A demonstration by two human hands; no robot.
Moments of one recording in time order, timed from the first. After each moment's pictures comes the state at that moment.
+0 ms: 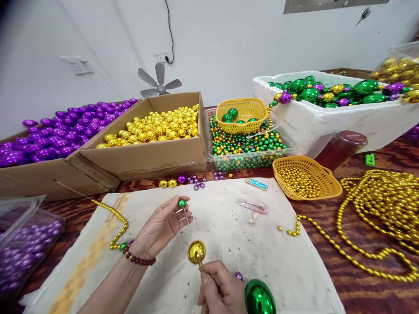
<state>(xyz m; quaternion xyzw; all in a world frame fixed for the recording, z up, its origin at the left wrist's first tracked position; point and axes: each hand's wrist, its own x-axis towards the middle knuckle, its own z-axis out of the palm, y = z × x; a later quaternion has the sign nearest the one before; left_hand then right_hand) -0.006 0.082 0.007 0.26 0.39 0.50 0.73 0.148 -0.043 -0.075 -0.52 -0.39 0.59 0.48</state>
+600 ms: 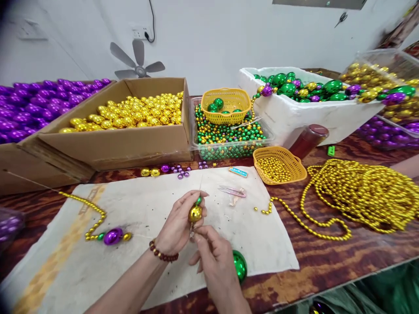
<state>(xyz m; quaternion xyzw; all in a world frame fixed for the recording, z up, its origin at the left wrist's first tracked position) 0.085 0.058 0.000 0.31 0.39 0.47 0.73 0.185 -0.019 -0.039 -0.51 -0.38 0.58 0.51</state>
